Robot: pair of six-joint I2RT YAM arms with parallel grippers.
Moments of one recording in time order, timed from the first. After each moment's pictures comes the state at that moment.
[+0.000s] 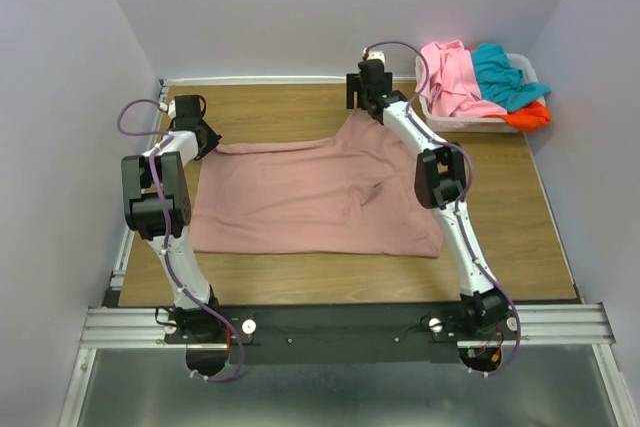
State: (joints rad) left arm 0.12 1.98 1.33 -0.16 -0.05 -0.61; right arm 0.39 2.69 2.47 -0.37 0.28 0.18
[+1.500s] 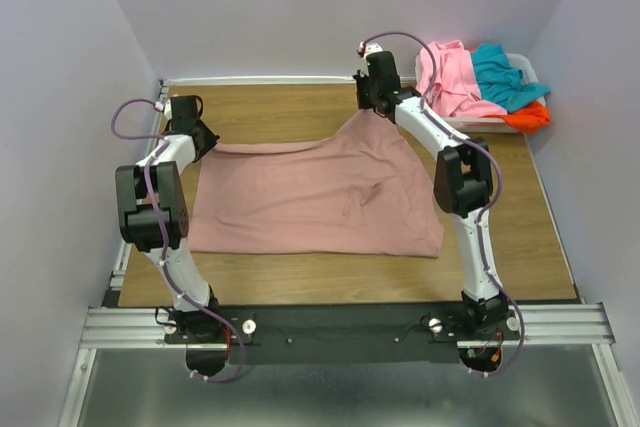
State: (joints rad) left arm 0.12 1.88 1.27 -0.17 -0.05 -0.61; right arm 0.39 2.40 2.13 -0.30 0.07 0.06
